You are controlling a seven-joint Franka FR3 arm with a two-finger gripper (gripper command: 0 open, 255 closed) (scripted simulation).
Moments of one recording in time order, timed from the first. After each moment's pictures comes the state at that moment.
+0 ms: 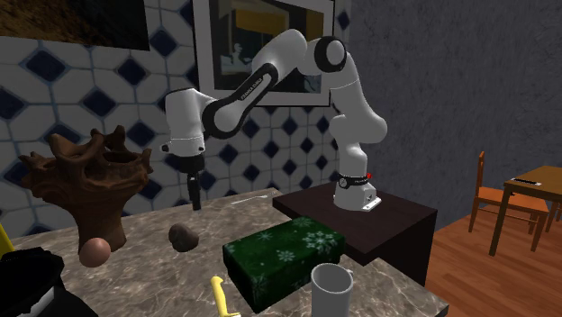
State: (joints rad) arm -0.07 0.45 -0.10 -1.83 -0.01 2.23 0.11
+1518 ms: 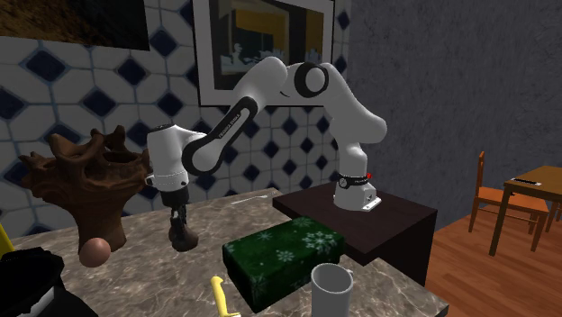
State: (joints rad) arm -0.09 0.77 -0.10 -1.57 0.01 2.27 0.12
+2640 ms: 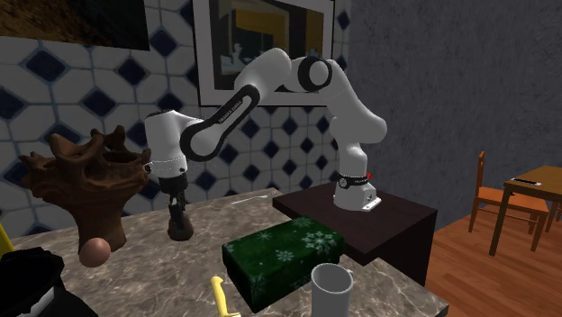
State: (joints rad) arm -0.09 0.70 -0.11 -1.58 0.00 2.21 0.11
